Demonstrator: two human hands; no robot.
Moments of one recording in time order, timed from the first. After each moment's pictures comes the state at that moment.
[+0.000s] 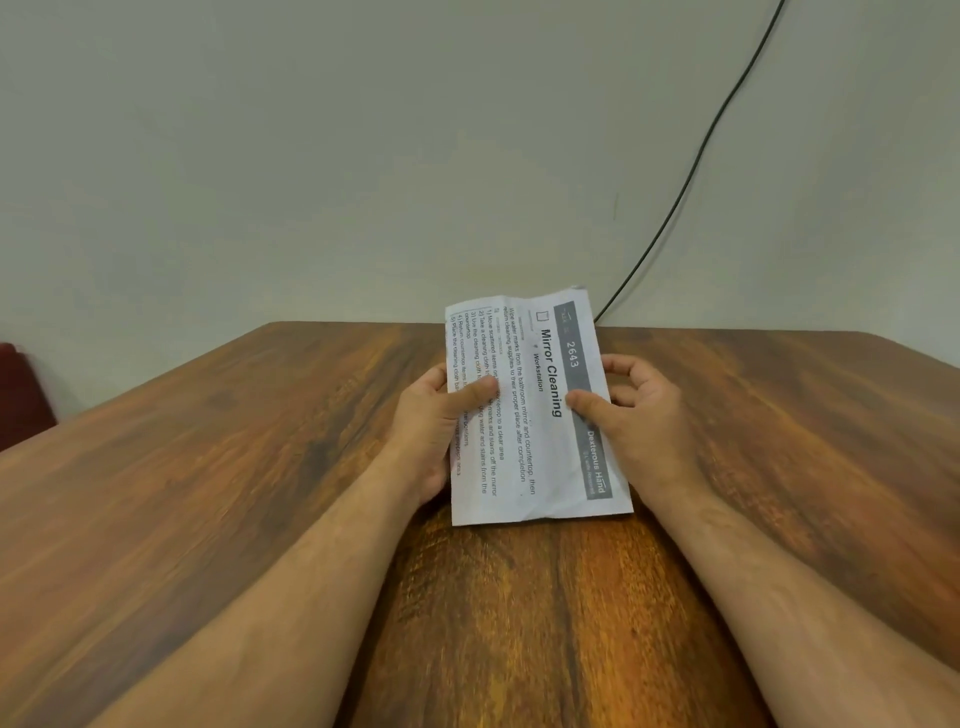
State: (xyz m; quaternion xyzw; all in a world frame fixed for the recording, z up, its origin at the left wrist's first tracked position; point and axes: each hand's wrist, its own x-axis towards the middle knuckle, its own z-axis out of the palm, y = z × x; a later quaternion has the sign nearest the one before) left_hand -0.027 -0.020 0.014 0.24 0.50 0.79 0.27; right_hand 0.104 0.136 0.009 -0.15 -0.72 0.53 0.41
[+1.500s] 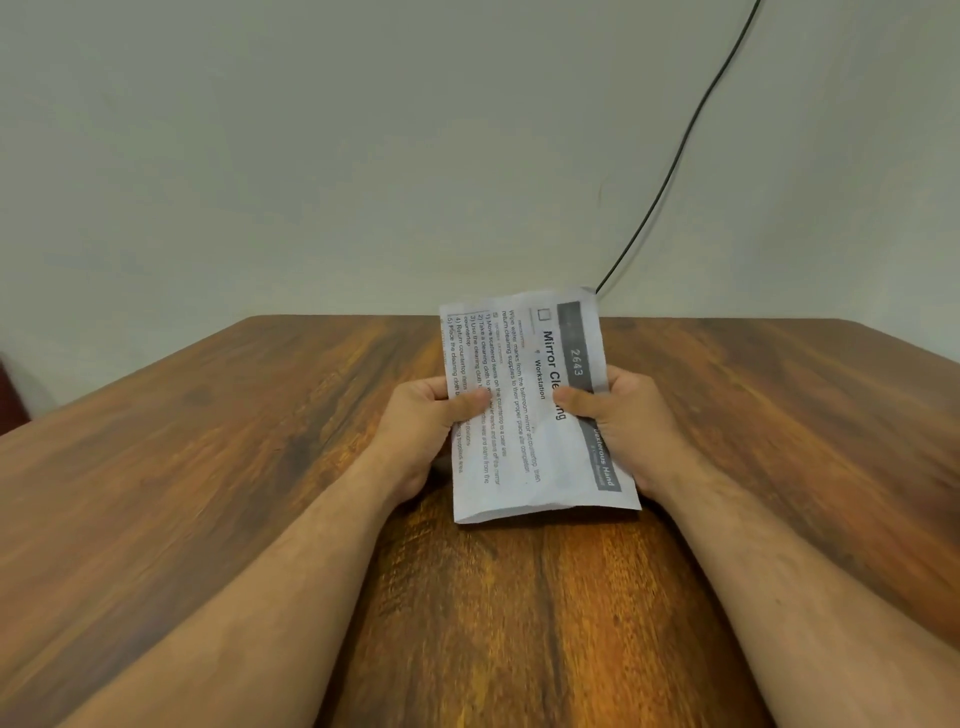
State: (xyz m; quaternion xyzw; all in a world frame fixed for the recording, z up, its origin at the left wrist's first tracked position) left_hand -0.027 -0.019 0.009 0.27 0.61 0.71 0.25; right_hand 0.104 0.146 0.016 -0.15 -0.67 0.67 0.28
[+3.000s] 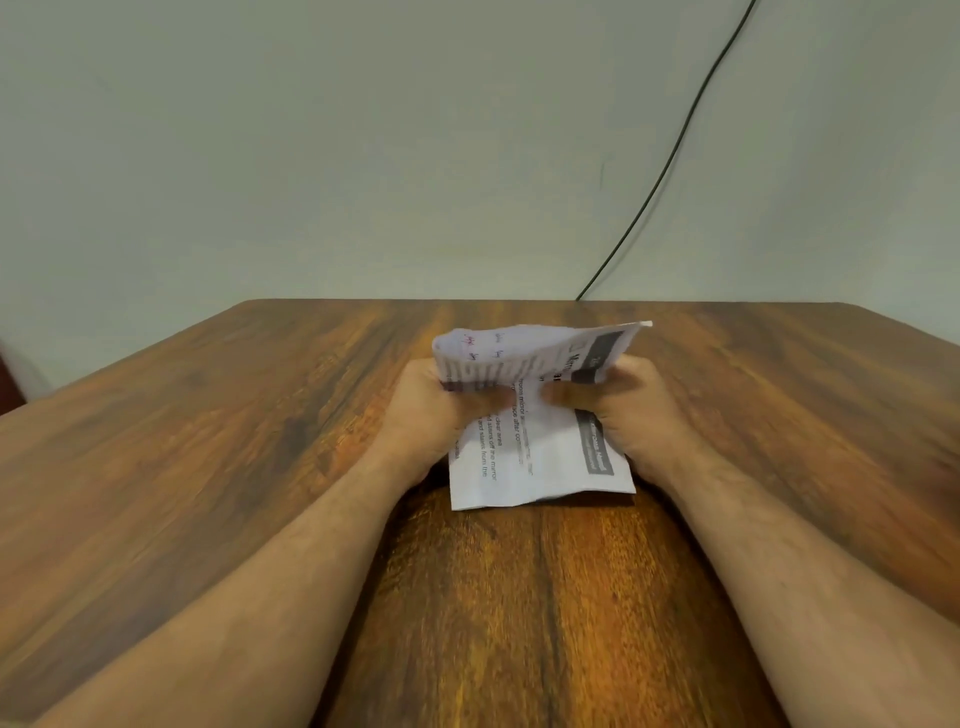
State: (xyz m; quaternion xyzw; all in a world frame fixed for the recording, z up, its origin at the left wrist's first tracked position) left_hand -0.019 -0.017 0.001 0.40 0.62 0.66 0.12; right_hand 0.113 0.145 0.011 -0.08 -0.71 0.64 0.28
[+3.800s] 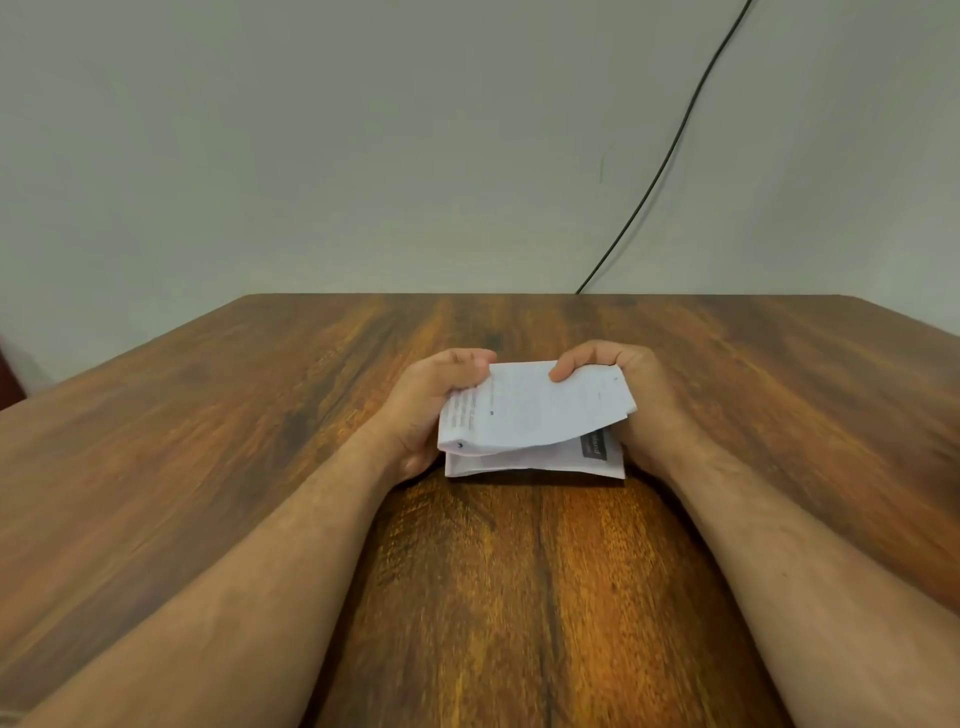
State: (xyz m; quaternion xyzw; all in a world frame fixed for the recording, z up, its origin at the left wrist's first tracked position) left_hand -0.016 -0.020 0.011 0.28 0.57 0.71 0.31; right_hand 0.112 0.139 0.017 -0.10 -0.69 0.66 0.29
